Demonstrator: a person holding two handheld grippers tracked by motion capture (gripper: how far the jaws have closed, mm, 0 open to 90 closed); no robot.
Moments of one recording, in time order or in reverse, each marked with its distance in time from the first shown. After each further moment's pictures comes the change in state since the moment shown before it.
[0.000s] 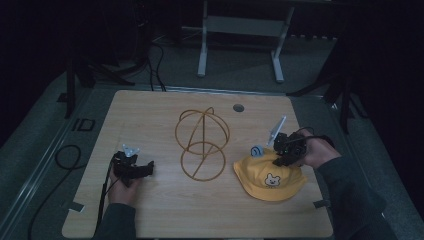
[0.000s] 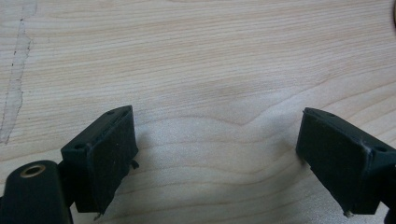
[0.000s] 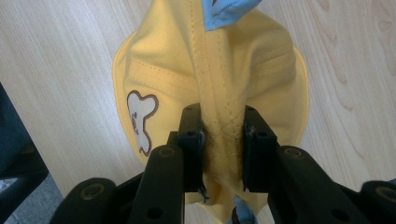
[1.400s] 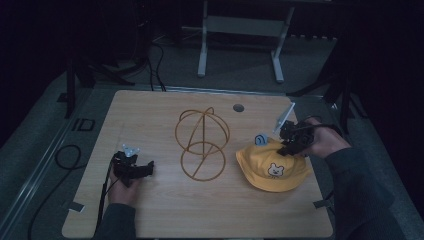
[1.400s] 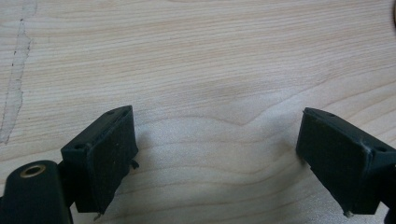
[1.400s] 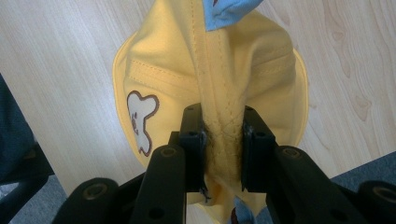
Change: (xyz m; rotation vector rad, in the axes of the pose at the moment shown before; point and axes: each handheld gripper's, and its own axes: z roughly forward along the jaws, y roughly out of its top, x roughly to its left) left arm 0.000 0.000 0.000 0.001 0.000 0.003; right arm -0.015 0.001 -0.035 -0.038 -0.020 0.031
